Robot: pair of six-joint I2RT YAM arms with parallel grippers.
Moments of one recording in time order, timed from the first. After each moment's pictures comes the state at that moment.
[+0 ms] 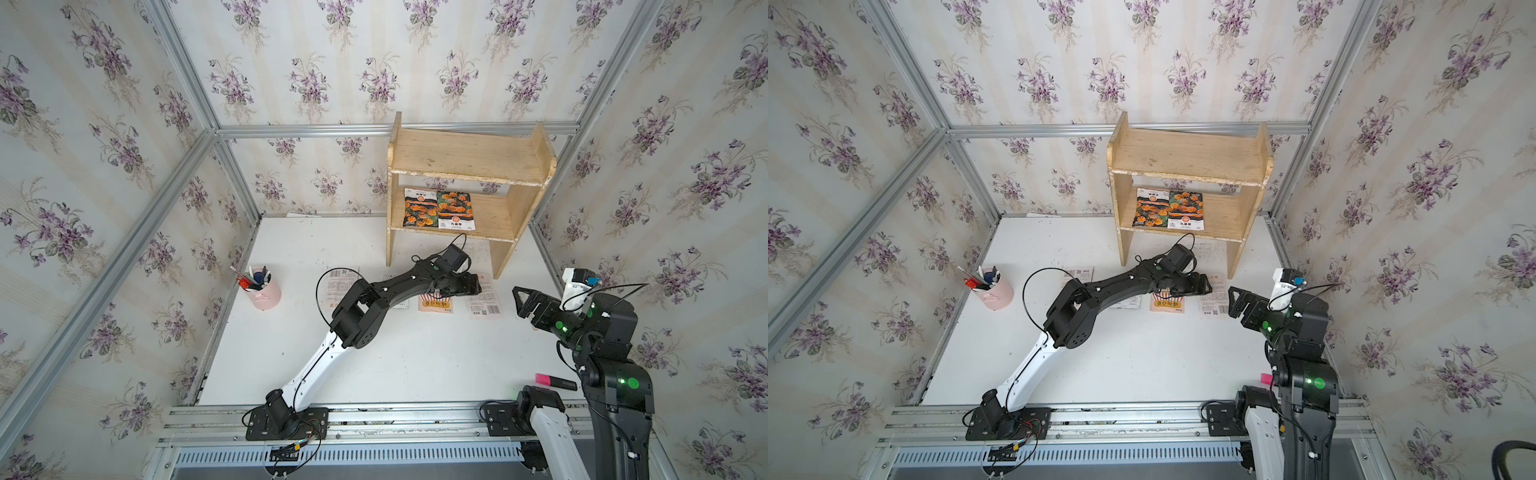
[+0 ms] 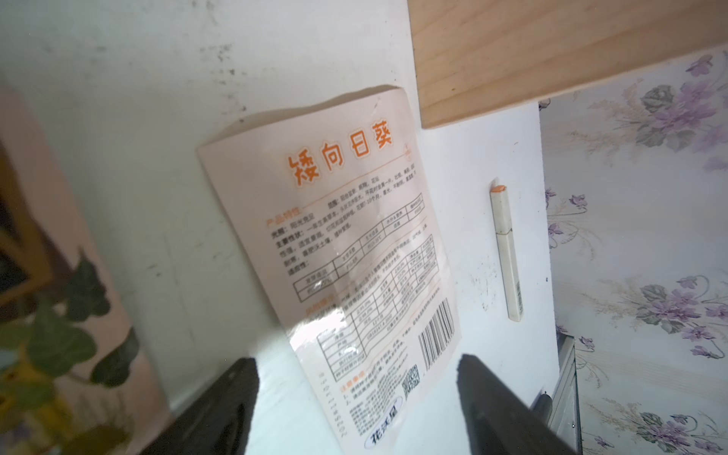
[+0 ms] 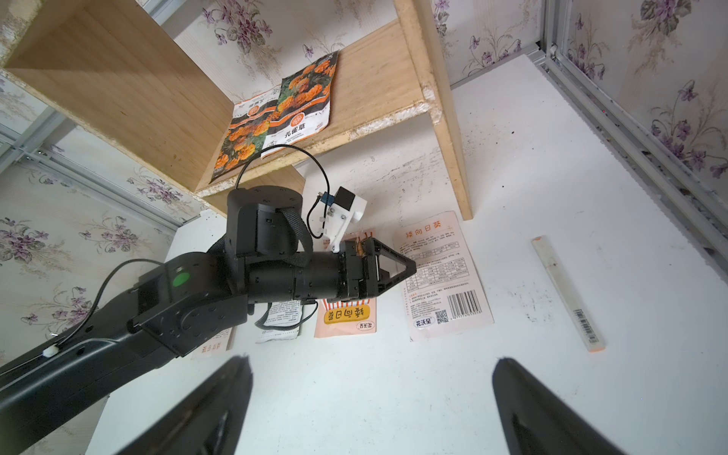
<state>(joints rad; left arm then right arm) -0.86 2.51 2.13 -0.46 0.32 -0.77 -0.18 0.53 0.90 -0.88 -0.36 0.33</state>
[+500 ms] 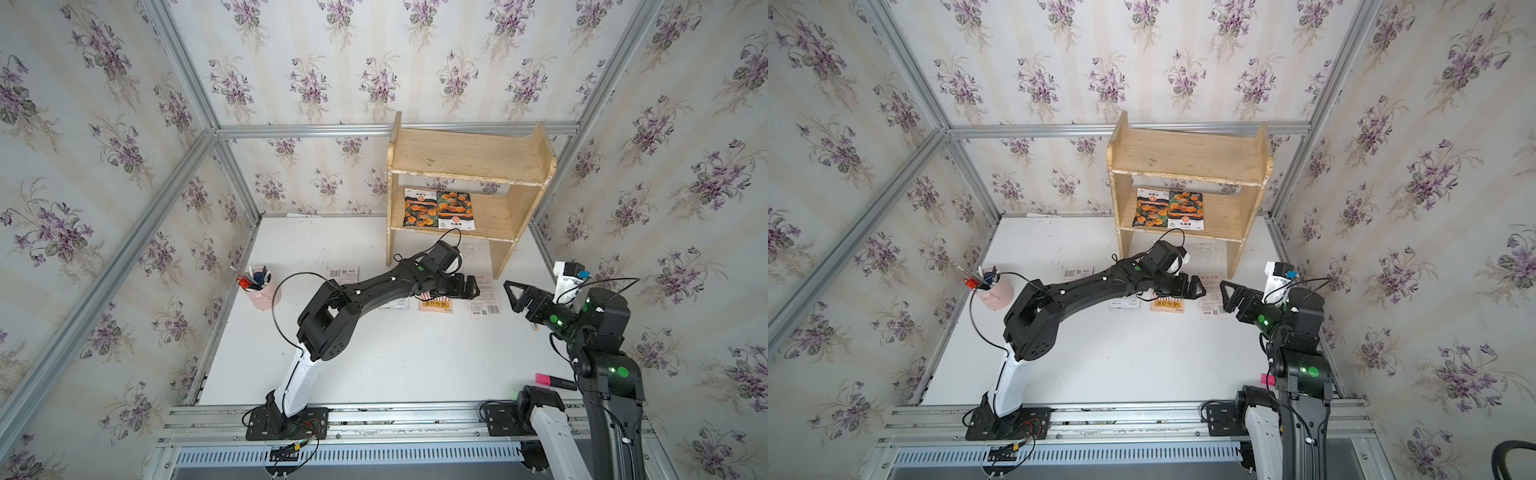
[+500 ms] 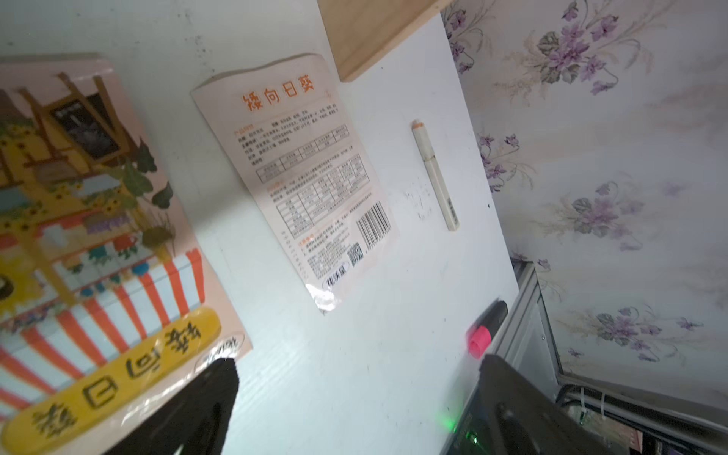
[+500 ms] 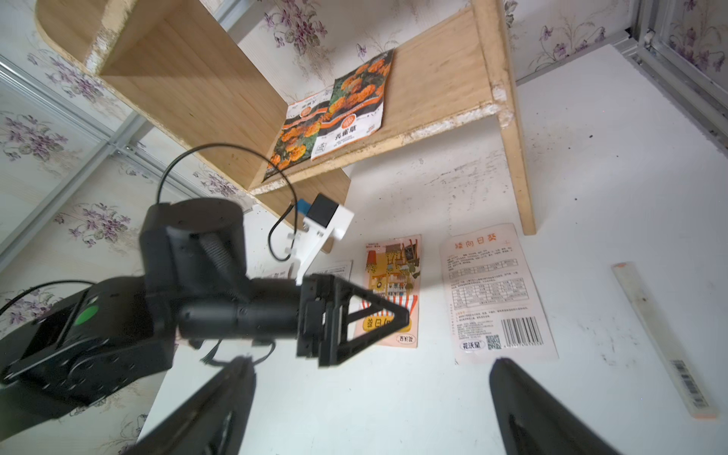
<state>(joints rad) -0.87 2.10 1.70 -0.39 0.36 -0.65 -0.17 0.57 0.82 -0.69 -0.52 0.38</state>
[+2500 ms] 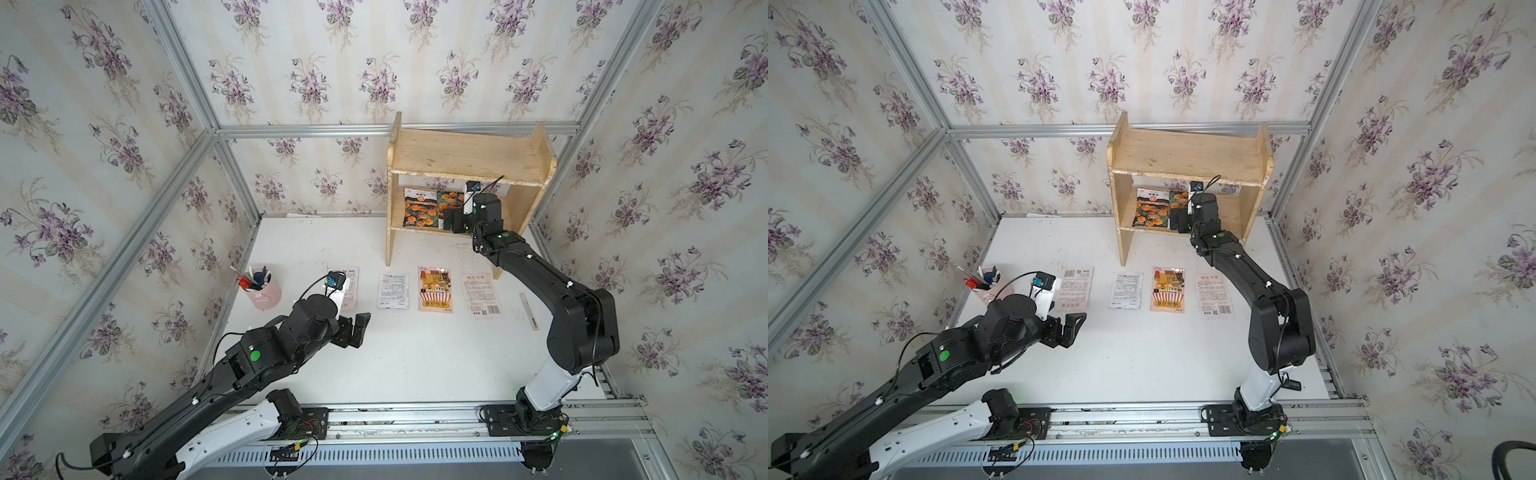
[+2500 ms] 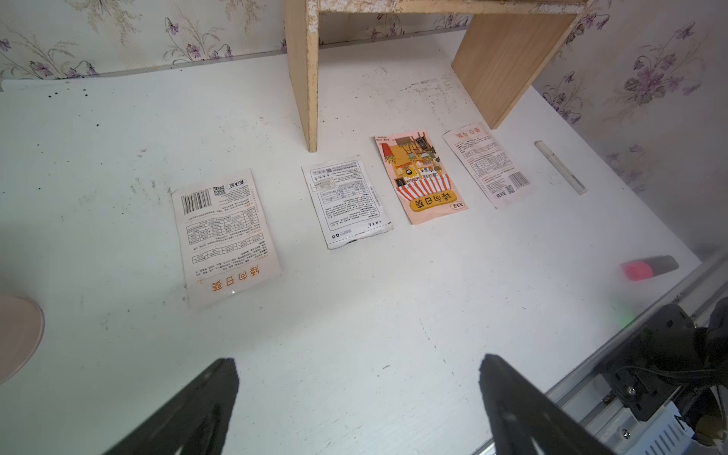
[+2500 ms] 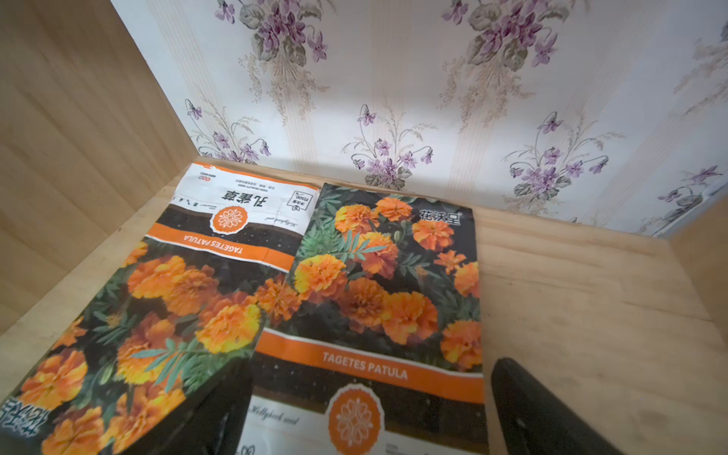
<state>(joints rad) -0.88 0.78 0.95 -0.82 -0.27 -0.41 0.32 1.74 1.42 -0.09 0.14 0.09</state>
